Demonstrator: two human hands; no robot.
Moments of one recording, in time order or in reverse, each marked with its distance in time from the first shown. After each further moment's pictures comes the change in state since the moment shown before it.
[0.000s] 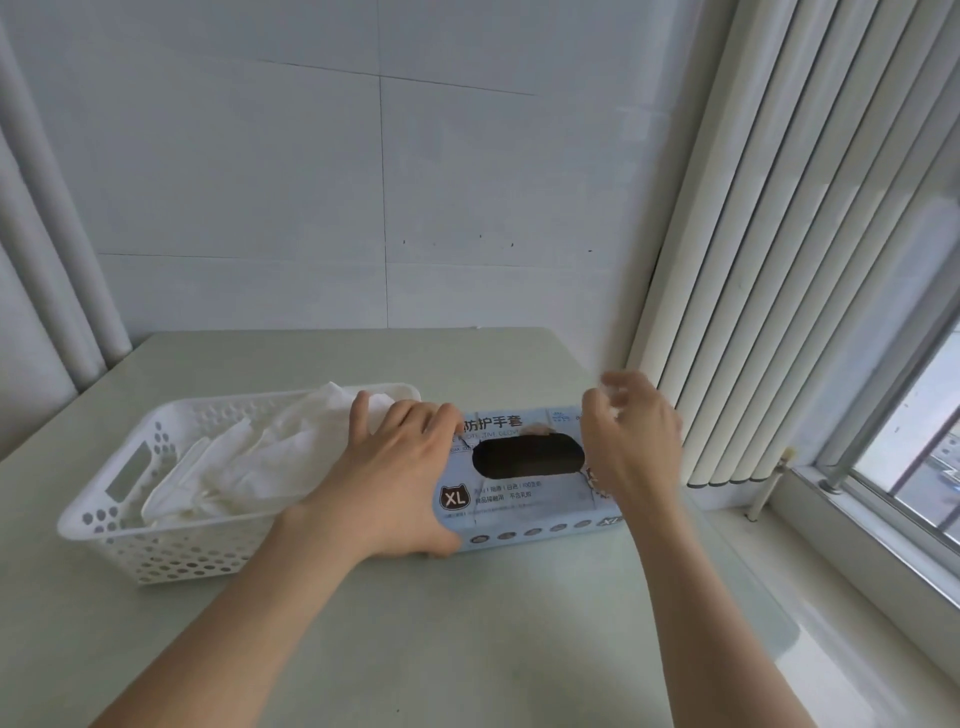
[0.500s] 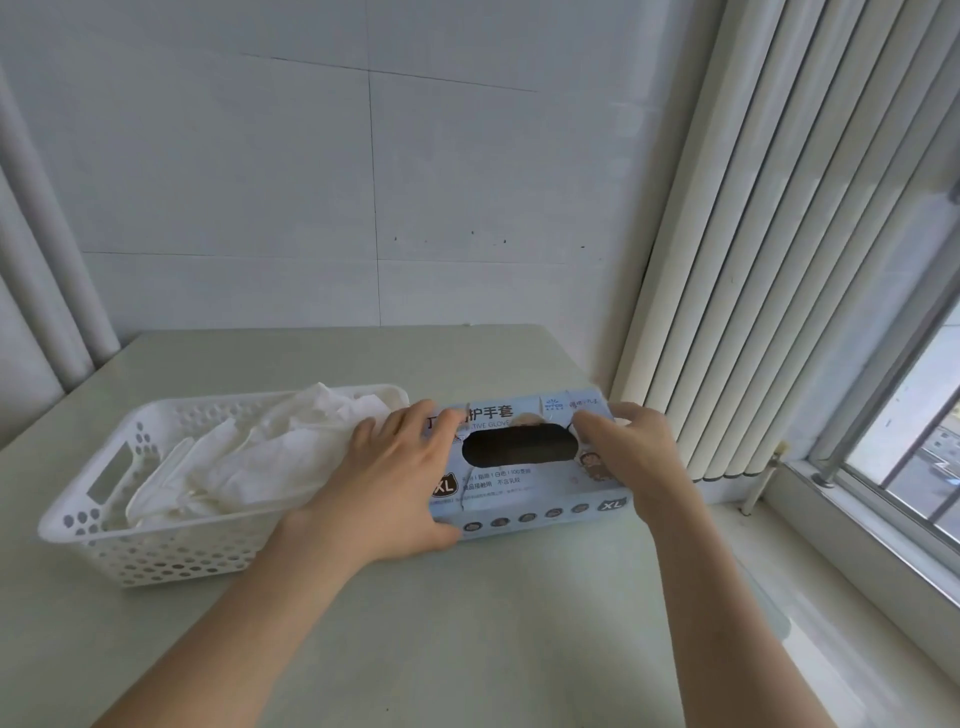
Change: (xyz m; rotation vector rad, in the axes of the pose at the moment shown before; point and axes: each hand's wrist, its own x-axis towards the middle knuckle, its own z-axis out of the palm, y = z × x) left_hand 0.002 0.010 0.005 -0.018 -0.010 -0.012; right_hand 0.014 0.022 -0.014 0.141 -0.281 0.365
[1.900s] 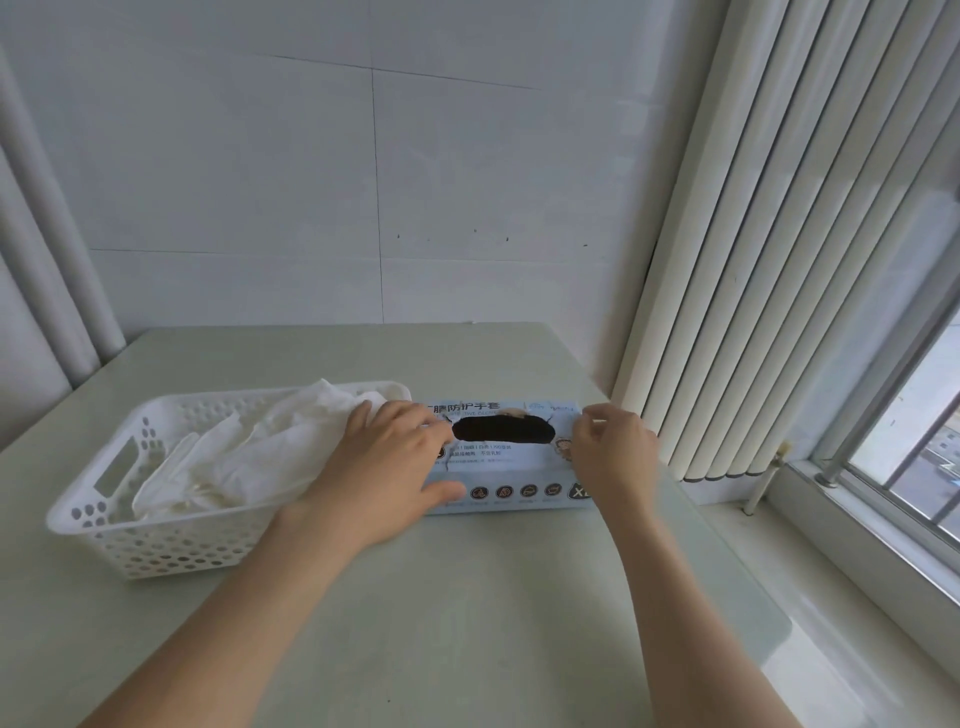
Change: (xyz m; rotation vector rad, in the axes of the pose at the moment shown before) left_hand 0.007 -0.010 0.003 0.040 0.014 -0.030; right_hand 0.017 0.026 0.033 -0.235 0.248 -0.293
